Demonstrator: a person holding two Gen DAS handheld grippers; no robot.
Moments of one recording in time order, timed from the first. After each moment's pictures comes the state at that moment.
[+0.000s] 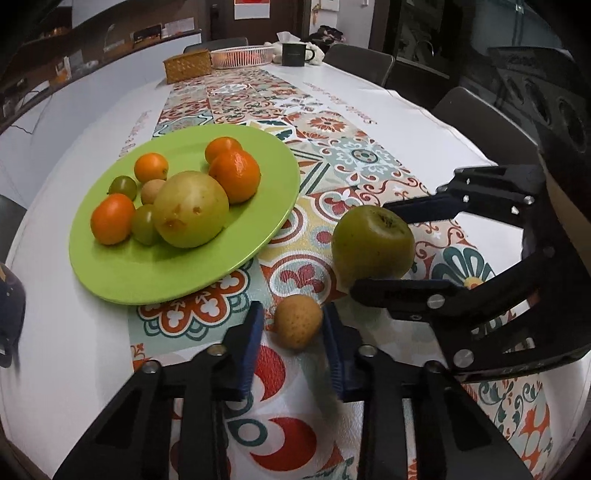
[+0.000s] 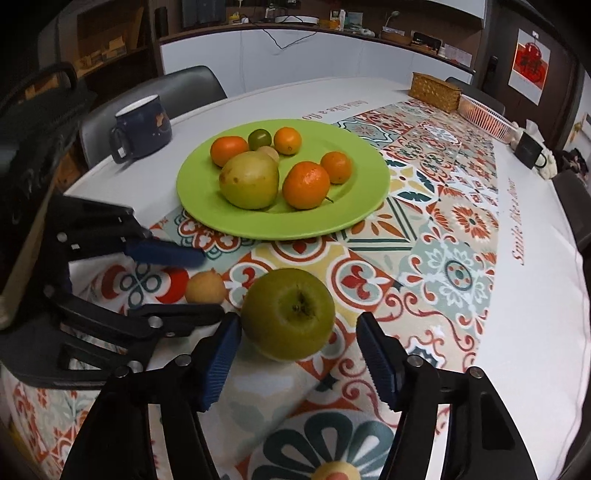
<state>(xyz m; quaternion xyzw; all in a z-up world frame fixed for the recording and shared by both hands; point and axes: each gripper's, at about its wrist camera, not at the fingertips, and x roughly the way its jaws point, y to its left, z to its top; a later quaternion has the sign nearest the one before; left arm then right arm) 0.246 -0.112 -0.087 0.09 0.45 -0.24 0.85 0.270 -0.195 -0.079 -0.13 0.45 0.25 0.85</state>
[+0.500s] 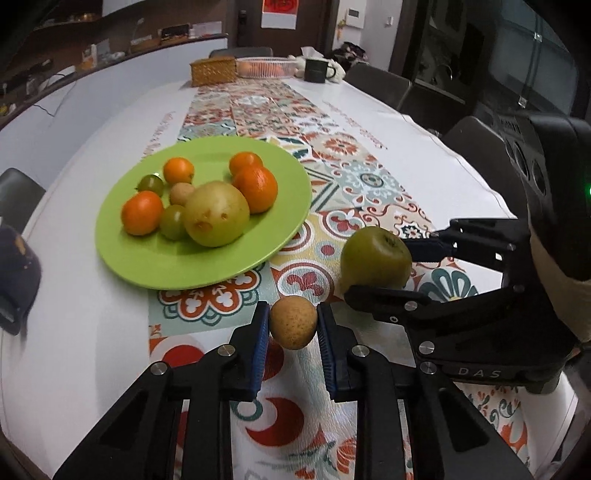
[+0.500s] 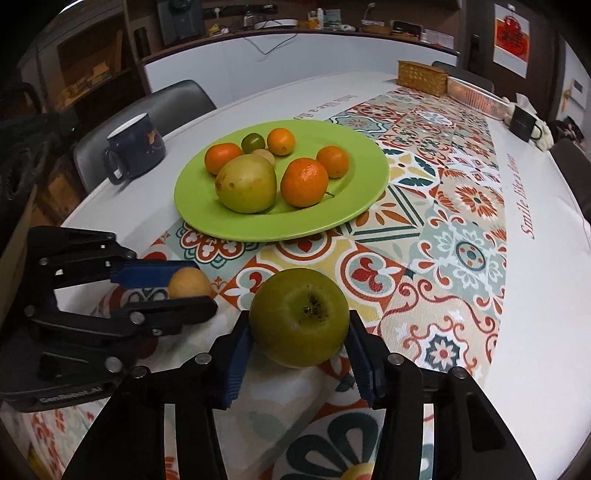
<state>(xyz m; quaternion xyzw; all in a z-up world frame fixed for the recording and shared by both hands) 0.228 -0.098 -0.064 0.05 0.44 -0.21 0.87 0.266 -0.200 -0.082 -0.07 0.45 0.23 0.86</state>
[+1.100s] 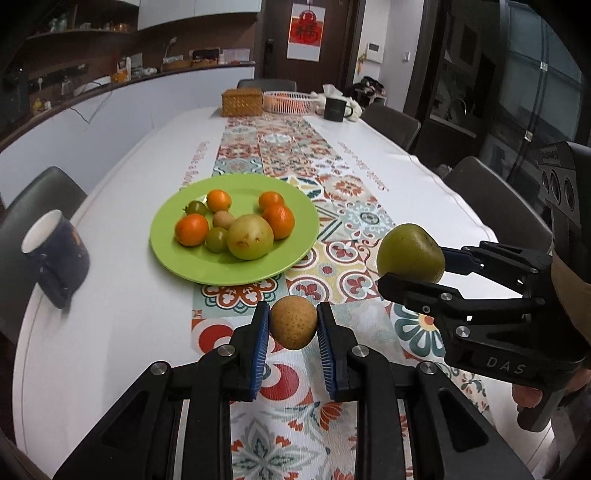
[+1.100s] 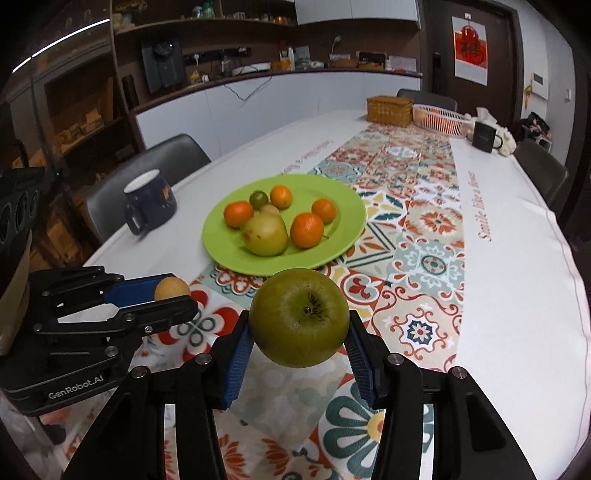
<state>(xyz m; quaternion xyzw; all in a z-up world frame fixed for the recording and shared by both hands) 0.181 -0.075 -0.013 0.02 0.39 -0.17 0.90 0.212 -0.203 -0.021 -0.03 0.38 0.19 0.90</state>
